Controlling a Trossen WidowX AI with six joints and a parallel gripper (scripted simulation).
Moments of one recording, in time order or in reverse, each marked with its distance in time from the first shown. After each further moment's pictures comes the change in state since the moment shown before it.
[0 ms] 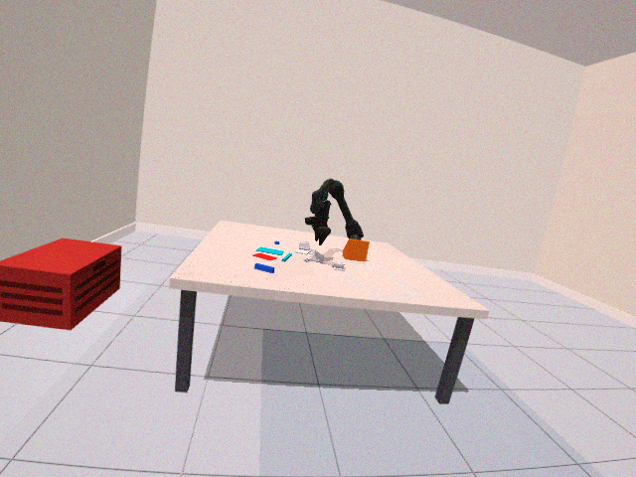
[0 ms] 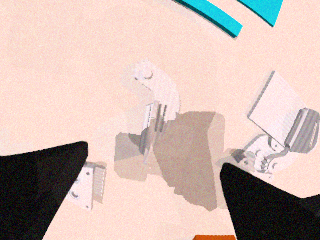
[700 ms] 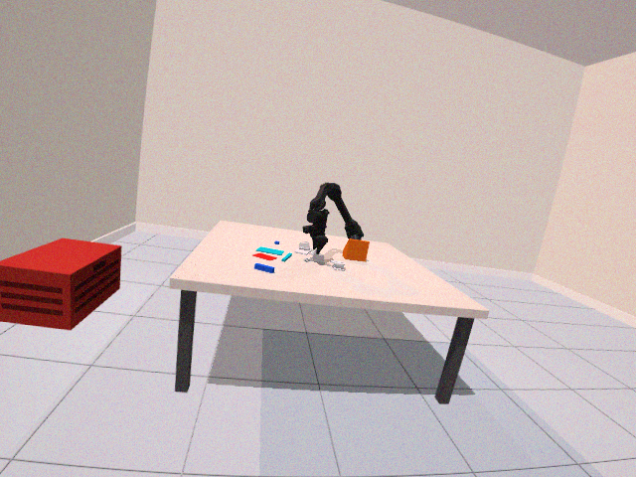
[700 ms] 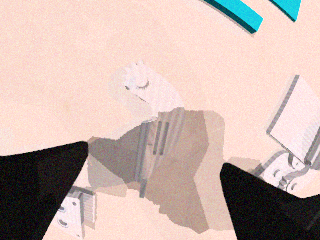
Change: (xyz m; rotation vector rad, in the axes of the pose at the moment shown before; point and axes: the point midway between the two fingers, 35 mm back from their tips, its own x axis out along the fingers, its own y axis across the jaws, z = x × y) arm 0.047 0.000 0.005 0.016 -0.008 -0.002
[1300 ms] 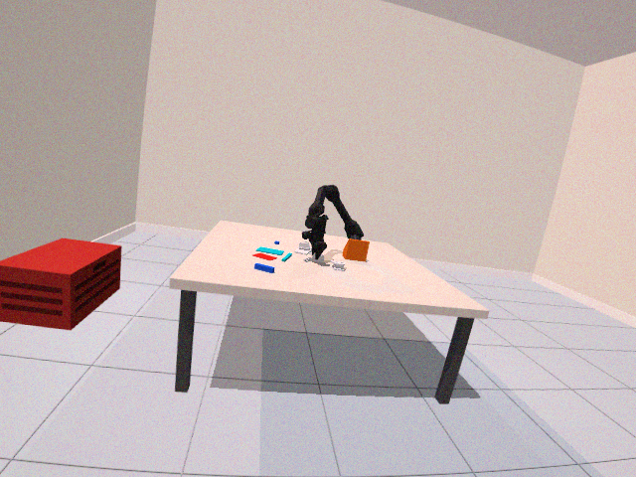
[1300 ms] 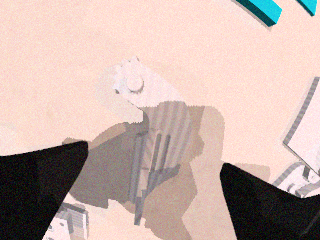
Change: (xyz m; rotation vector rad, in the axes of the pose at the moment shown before) arm 0.029 -0.001 0.000 0.001 0.000 -0.002
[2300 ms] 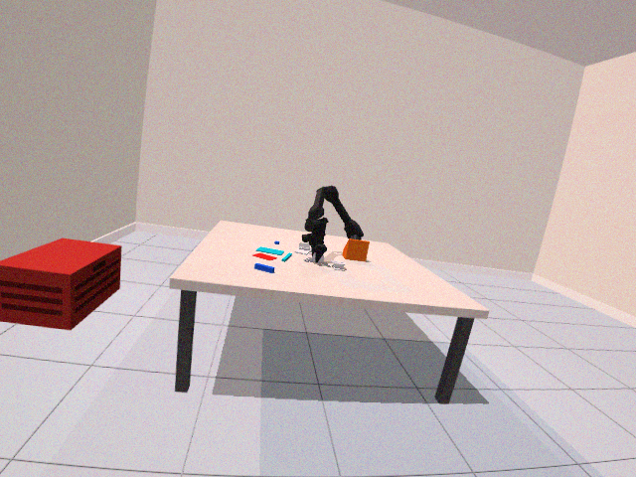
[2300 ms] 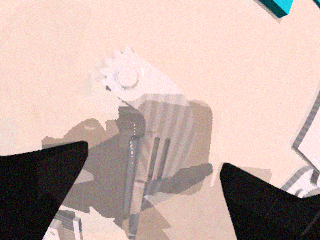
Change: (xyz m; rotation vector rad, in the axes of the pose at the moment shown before) arm 0.015 -0.002 -0.003 -0.003 0.008 -0.007
